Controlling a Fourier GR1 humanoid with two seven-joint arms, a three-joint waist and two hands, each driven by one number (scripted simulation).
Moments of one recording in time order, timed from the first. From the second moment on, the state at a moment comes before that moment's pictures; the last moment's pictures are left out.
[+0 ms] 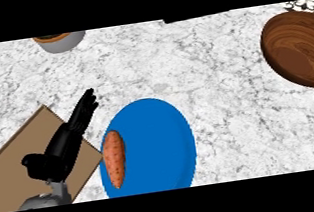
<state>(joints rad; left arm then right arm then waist) -0.04 0.10 -0.10 -1.63 -0.01 -0.16 0.06 -0.06 -1.05 0.18 -1.73 0.13 0.06 -0.66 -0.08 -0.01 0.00</state>
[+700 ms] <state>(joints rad) -0.12 0.07 -0.14 -1.62 -0.03 -0.17 0.10 -0.22 -1.02 -0.06 -1.24 0.10 0.11 -0.85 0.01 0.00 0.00</state>
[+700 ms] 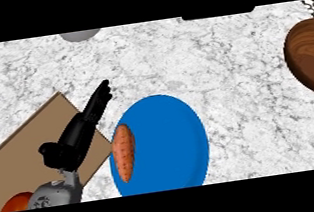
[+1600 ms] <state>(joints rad) -0.12 0.07 -0.15 -1.60 -0.03 -0.21 0.08 -0.65 -0.87 0.16 -0.64 0.44 0.22 -0.92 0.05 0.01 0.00</state>
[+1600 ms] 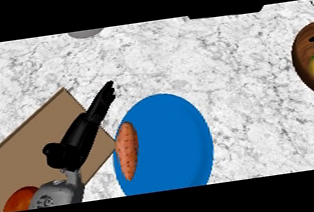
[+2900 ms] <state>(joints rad) -0.16 0.05 -0.15 -1.59 -0.03 -0.21 0.07 -0.87 -1.03 -0.16 -0.16 0.12 0.48 -0.73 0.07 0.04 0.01</state>
